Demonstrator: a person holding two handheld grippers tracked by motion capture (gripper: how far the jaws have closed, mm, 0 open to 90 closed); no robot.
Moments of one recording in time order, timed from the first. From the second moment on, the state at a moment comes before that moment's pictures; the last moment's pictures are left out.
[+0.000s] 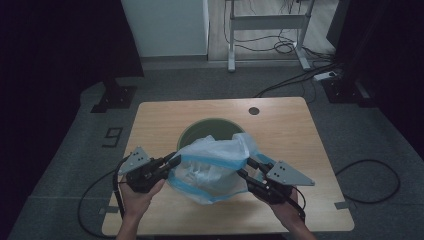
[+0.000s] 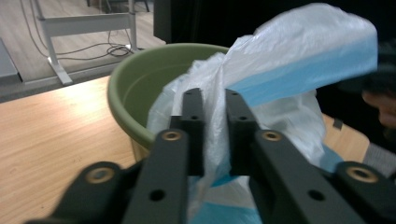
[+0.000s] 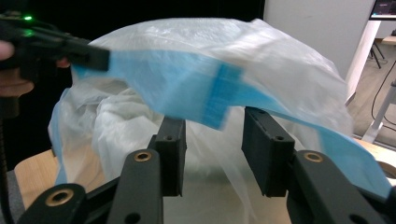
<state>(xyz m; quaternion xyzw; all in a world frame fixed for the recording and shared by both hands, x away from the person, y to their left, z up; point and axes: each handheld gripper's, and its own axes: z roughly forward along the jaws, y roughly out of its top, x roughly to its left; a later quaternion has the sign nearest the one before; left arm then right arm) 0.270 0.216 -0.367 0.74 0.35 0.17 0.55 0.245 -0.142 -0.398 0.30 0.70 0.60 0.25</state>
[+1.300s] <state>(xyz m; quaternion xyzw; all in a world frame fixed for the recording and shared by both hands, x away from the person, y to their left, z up) 0.352 0.256 -0.378 0.67 0.44 0.14 0.58 0.346 -0.165 -0.386 0.38 0.68 0.57 0.27</state>
